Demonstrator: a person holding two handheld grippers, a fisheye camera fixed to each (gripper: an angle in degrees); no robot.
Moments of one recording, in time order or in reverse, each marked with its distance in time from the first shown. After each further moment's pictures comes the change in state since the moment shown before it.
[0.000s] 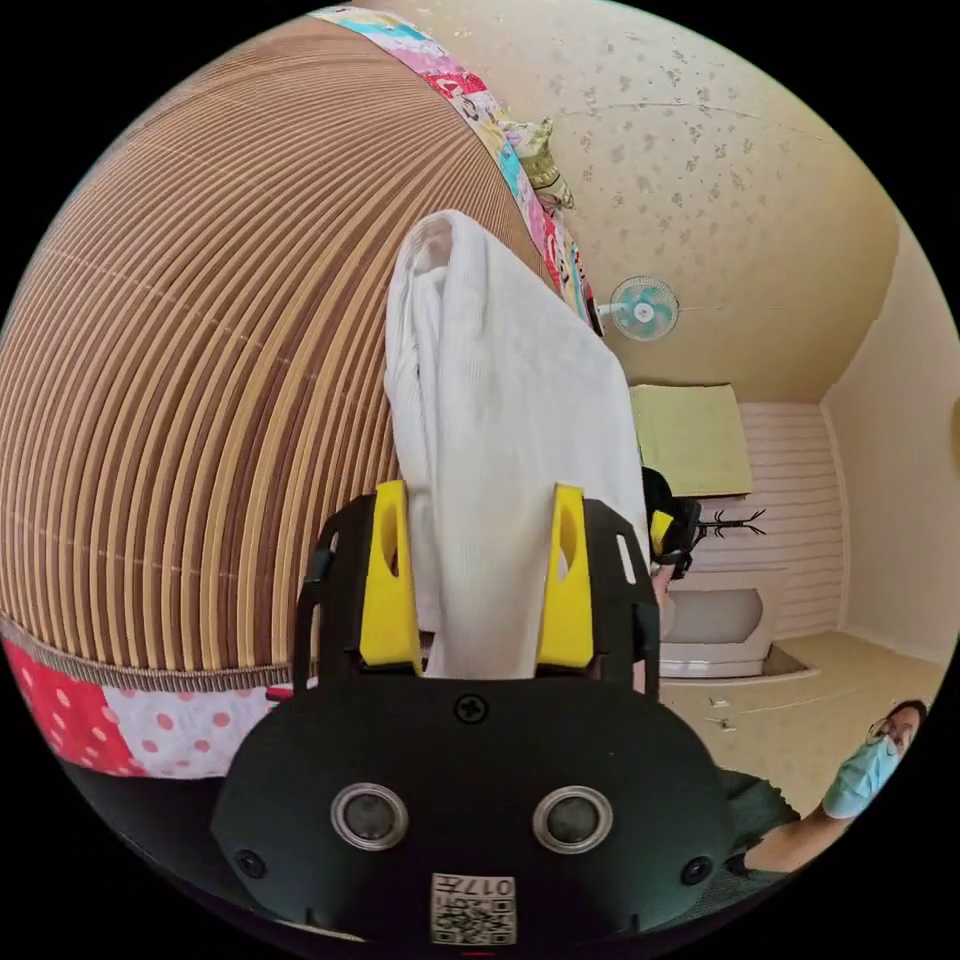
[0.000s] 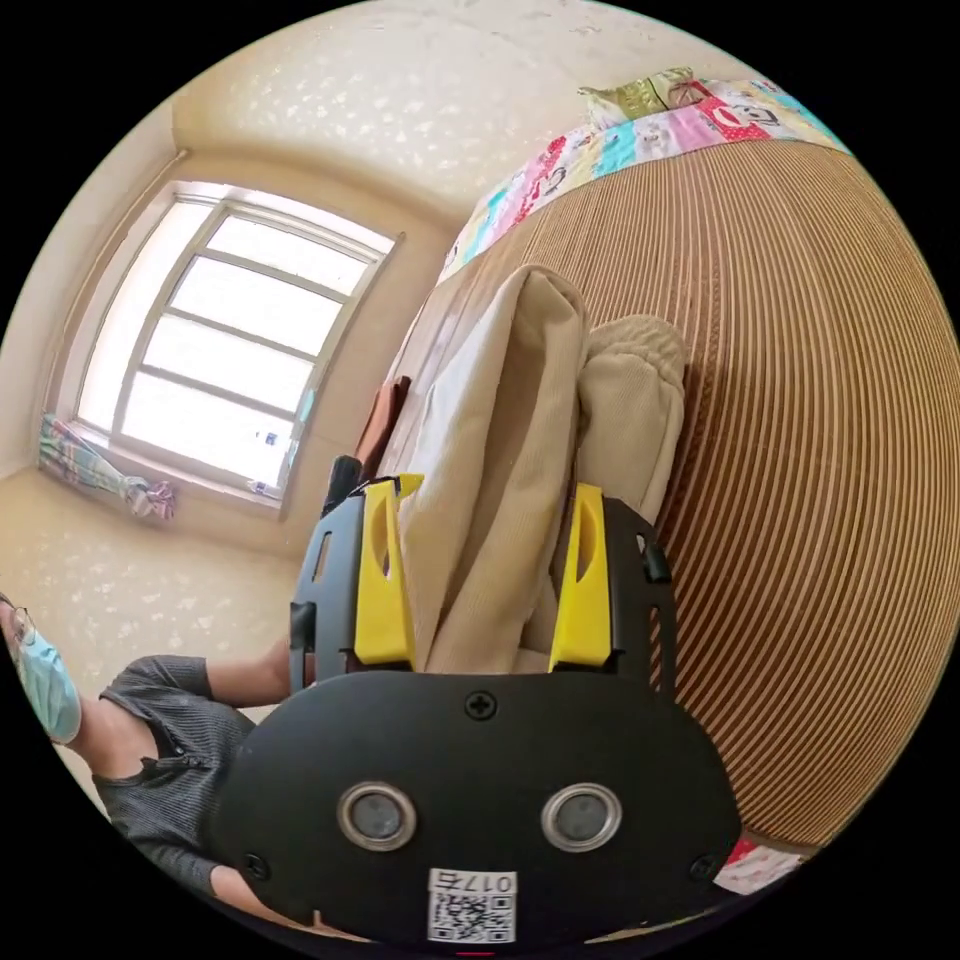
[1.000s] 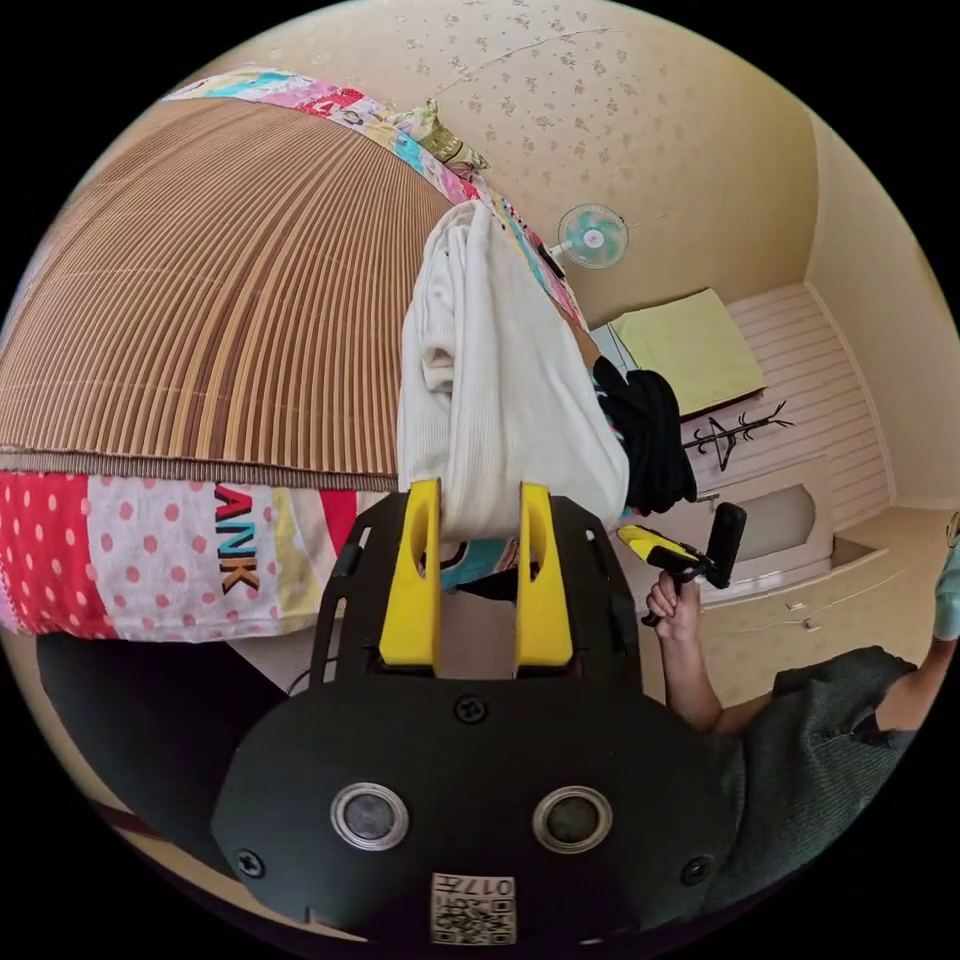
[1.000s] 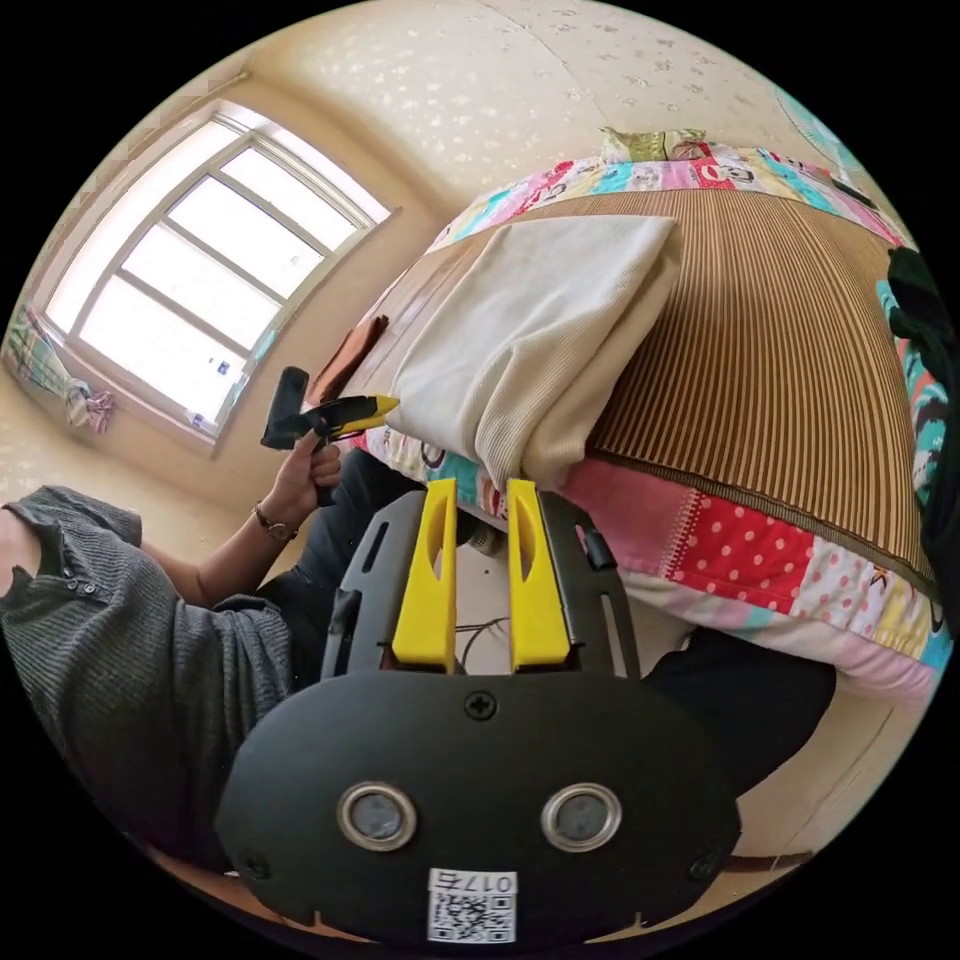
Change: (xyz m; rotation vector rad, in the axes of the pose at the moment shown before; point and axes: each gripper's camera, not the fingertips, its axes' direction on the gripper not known) left arm 0.030 0.190 0.045 0.008 -0.121 0.280; right arm -0.110 0.219 0.029 0.049 0.277 -0.108
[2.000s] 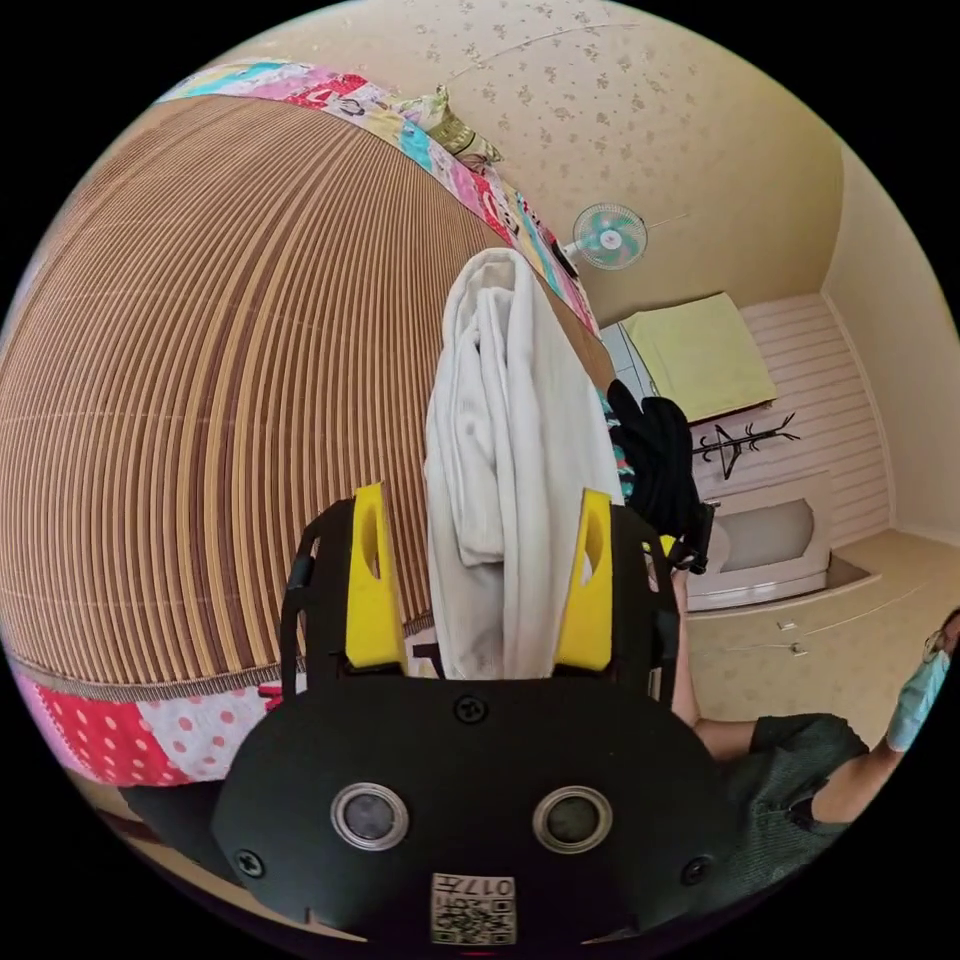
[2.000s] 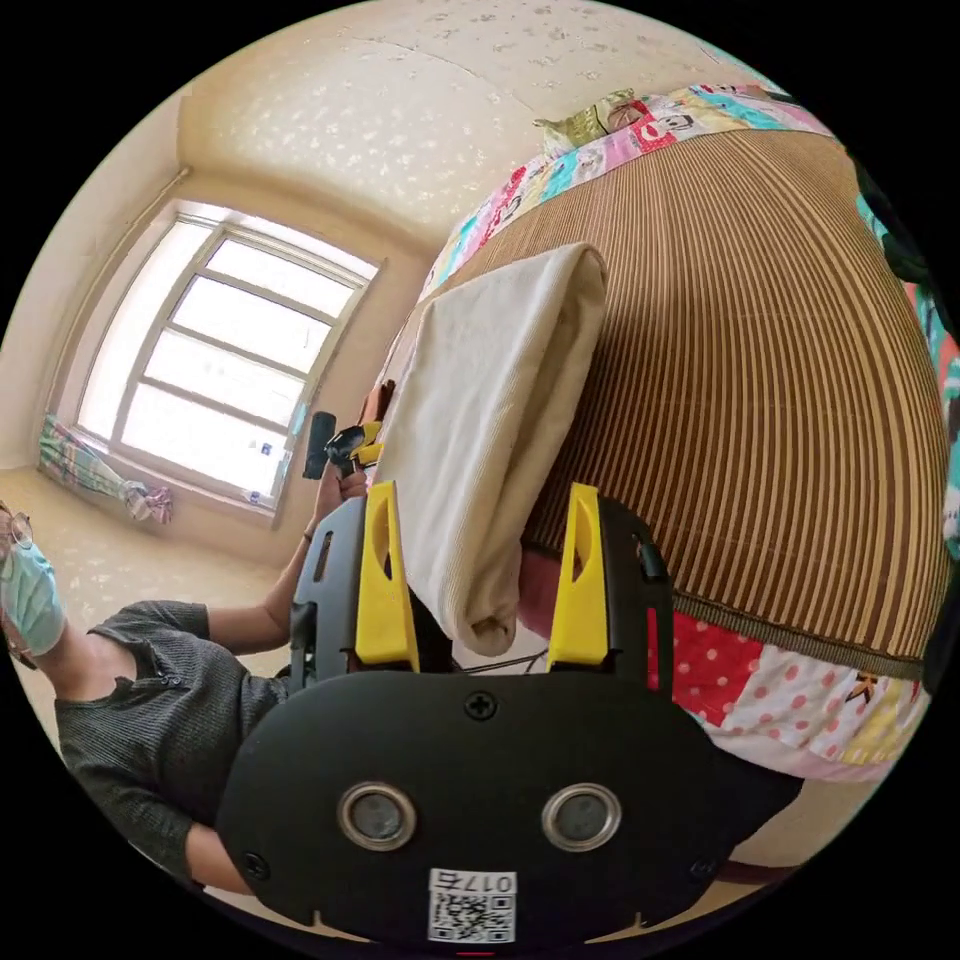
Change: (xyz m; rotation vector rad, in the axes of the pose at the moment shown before) left arm -0.044 -0.112 0.056 -0.095 -0.014 -0.031; right arm 0.105 -0.085 -0.087 0.047 -0.238 0.181
